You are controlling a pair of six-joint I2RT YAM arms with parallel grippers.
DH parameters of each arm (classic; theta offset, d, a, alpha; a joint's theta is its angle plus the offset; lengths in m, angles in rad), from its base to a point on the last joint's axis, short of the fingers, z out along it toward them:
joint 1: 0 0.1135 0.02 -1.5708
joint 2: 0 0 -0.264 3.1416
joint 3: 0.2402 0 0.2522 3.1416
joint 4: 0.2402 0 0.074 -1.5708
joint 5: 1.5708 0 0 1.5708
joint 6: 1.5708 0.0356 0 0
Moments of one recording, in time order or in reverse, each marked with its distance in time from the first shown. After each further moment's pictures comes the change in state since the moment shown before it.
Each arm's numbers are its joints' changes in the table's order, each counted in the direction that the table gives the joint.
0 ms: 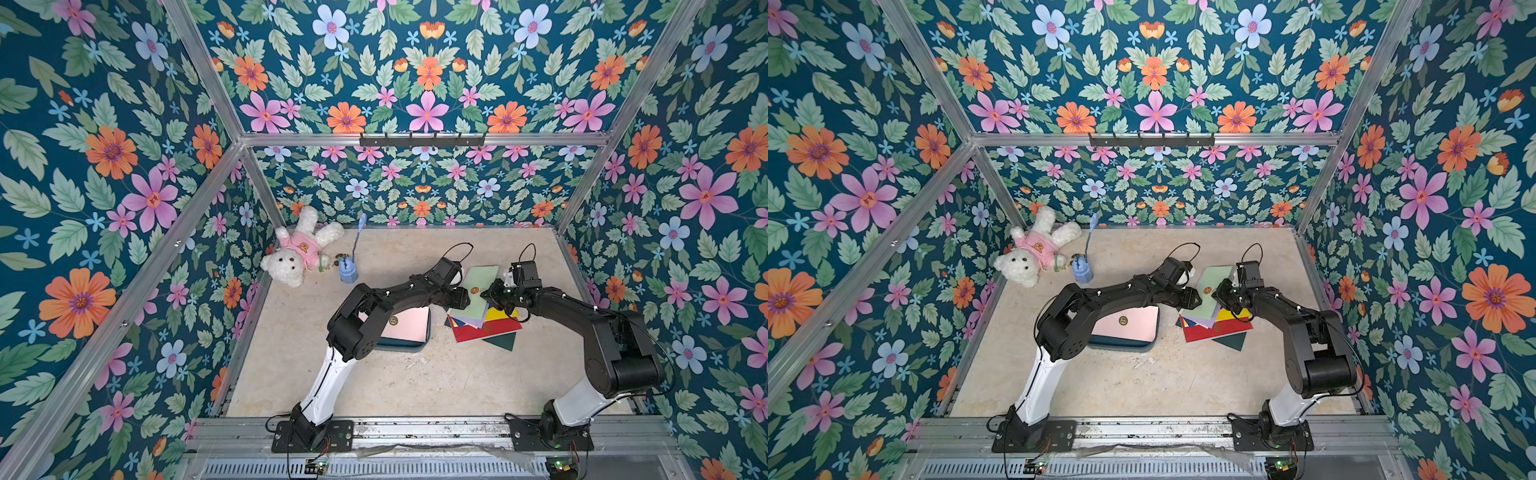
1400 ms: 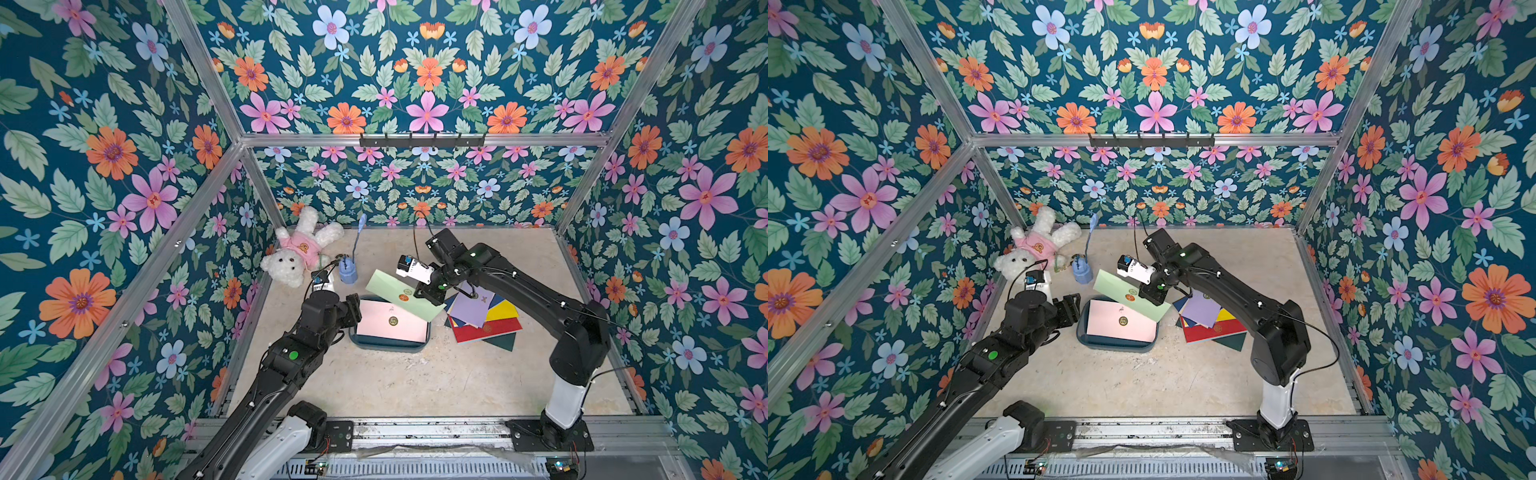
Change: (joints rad) left arm 0.323 -1.500 -0.885 0.277 -0.565 0.010; right arm 0.586 0.254 0.903 0.816 0.070 -1.298
